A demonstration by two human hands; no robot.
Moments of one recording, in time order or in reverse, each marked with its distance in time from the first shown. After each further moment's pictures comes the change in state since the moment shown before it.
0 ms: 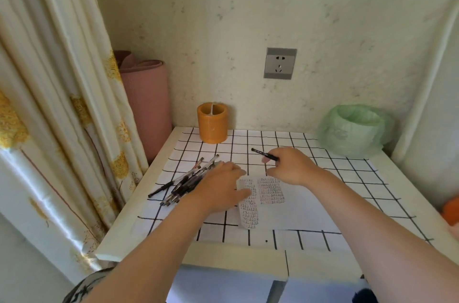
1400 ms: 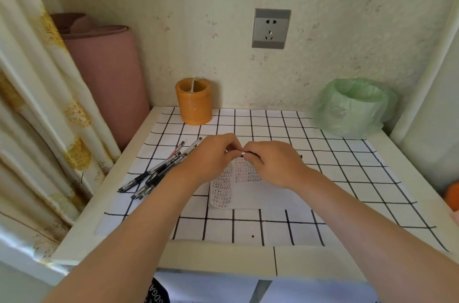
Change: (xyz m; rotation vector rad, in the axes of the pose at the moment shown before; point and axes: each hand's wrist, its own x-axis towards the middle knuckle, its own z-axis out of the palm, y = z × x) left_hand 0.057 -0.003 0.007 -0.294 0.116 0.045; right_hand 0.003 0.019 0.038 -0.186 0.189 -0.381
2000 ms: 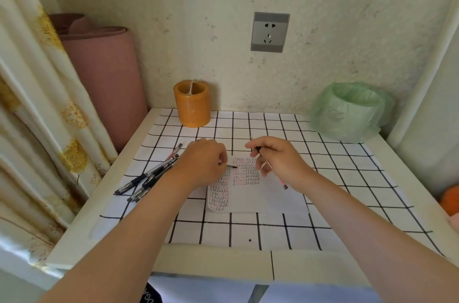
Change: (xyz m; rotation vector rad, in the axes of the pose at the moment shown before) left_hand -0.006 -0.002 -0.006 0.424 -0.032 -0.090; right_hand -0.002 0.006 -0.007 1.027 0.008 0.408
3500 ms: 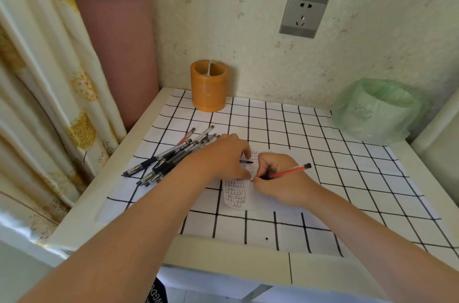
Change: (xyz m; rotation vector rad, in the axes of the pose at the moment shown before) left_hand 0.010 -0.010 0.019 -0.136 -0.248 0.065; right_hand -0.014 0.025 0.035 -0.346 -0.170 -0.166
